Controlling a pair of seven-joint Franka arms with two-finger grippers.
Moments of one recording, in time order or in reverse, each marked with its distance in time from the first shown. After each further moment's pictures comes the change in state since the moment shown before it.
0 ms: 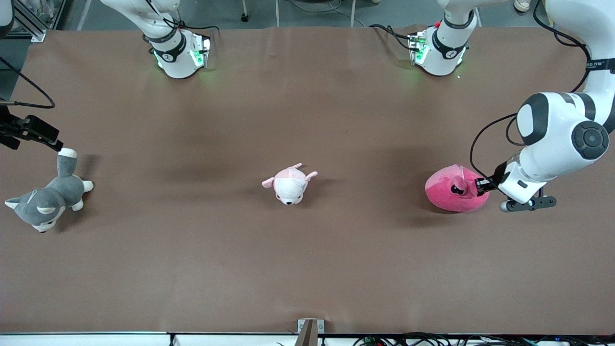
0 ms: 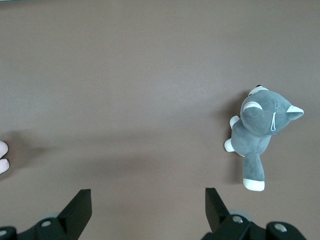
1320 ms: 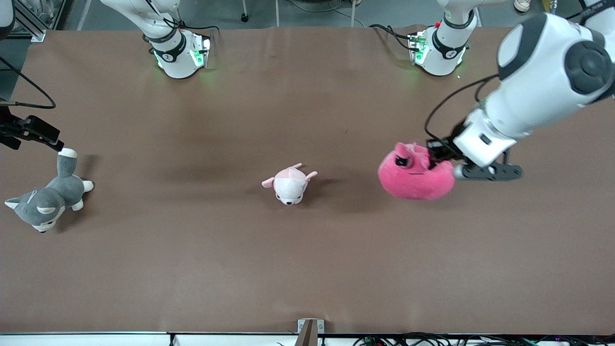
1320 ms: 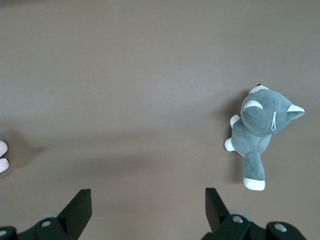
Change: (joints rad) left arm -0.013 -0.055 -0.366 0.410 -0.097 -0.426 -0.273; right arm 0.000 0.000 0.000 -0.004 0.000 0.000 0.000
